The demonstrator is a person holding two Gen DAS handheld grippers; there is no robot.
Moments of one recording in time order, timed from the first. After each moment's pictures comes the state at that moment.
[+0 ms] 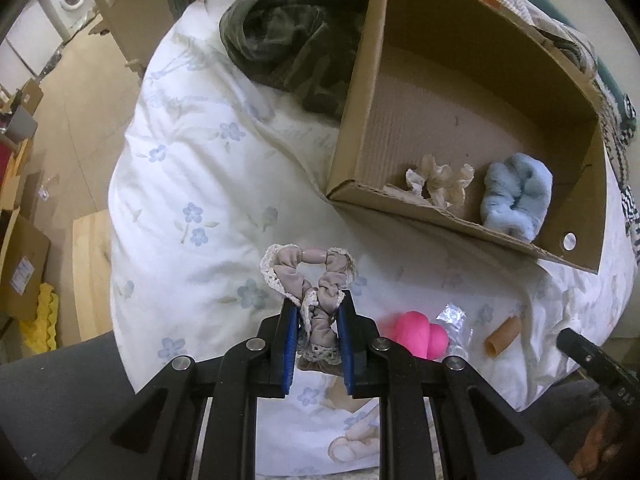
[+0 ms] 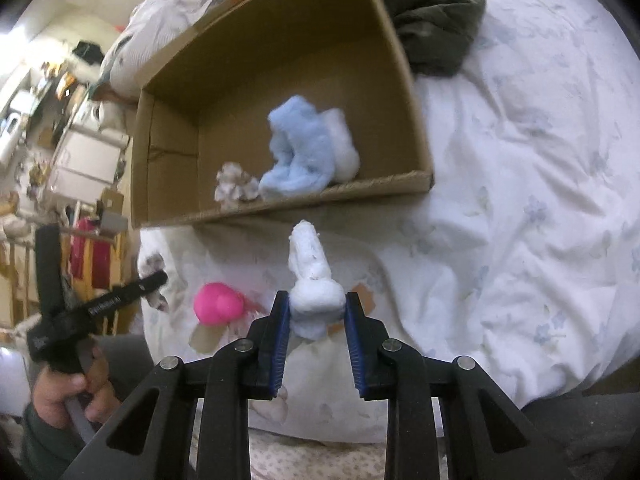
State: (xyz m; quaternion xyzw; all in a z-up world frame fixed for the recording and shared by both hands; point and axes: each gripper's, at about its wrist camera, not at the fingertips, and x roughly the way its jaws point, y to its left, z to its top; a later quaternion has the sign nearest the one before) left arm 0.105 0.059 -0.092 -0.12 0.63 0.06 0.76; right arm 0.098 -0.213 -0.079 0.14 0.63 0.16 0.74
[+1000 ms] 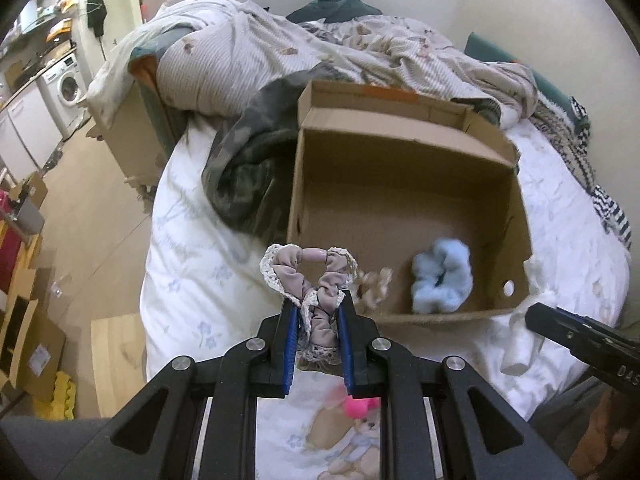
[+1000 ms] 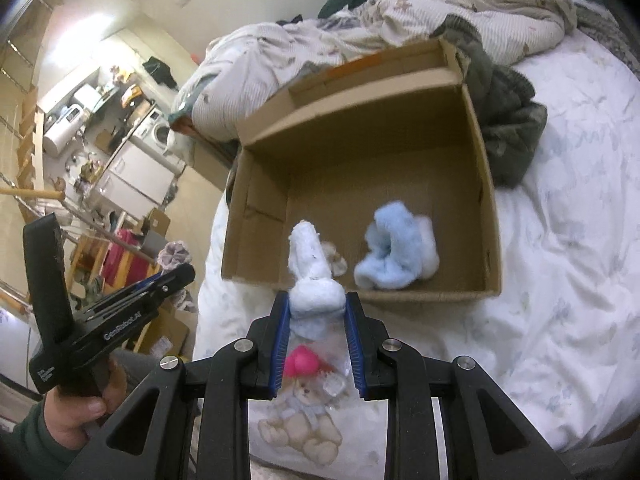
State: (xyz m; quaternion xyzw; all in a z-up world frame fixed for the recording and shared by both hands) left arm 0.103 0.016 0.019 -0.05 0.48 0.03 0.87; right arm 0.108 -0.193 -0.009 0.15 0.50 0.24 0.81
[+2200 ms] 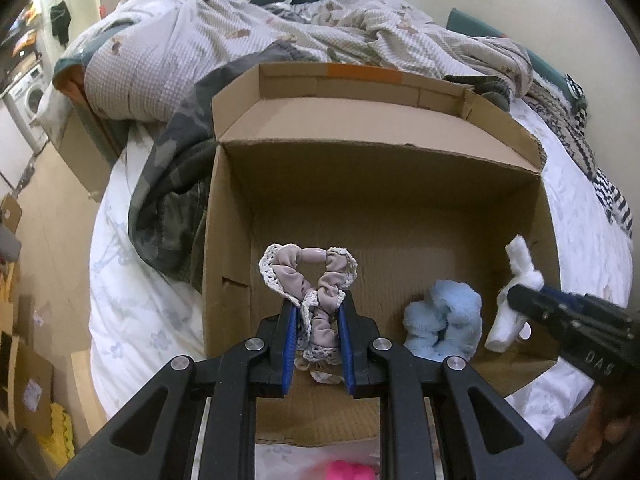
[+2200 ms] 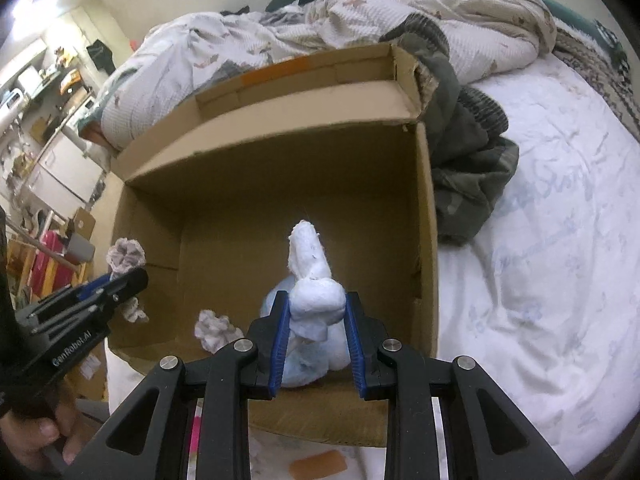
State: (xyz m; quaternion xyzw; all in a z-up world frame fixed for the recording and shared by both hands) left arm 0.207 -0.005 -0.040 -0.03 0.51 -0.01 0.86; right arm 0.199 -0.190 -0.047 0.07 0.53 0.13 0.83
